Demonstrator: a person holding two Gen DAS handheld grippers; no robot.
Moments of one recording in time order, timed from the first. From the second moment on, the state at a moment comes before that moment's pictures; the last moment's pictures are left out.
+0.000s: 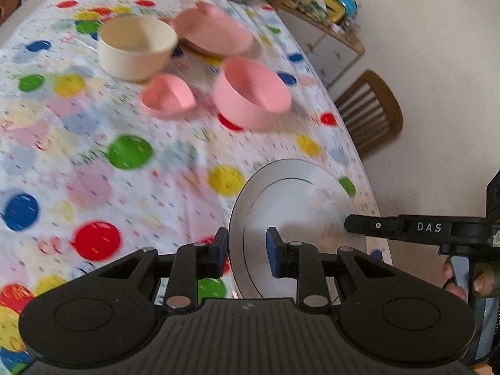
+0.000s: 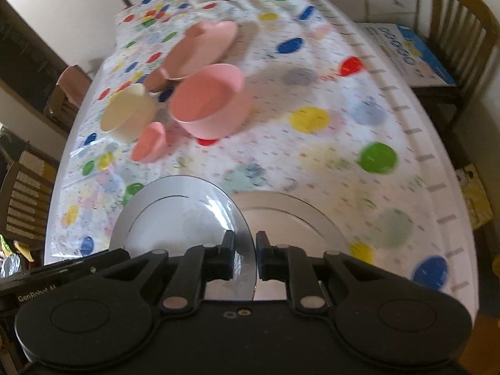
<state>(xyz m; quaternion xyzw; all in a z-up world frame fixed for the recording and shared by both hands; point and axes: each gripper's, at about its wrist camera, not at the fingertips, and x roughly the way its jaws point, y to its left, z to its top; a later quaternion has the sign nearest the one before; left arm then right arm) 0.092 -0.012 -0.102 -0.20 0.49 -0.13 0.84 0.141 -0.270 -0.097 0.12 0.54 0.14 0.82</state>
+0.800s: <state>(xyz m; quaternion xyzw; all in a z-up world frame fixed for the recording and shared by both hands) 0.092 -0.072 -0.138 -0.14 0.54 -0.12 0.82 0.126 -0.318 -0.143 0.14 0.56 0.12 0.81</state>
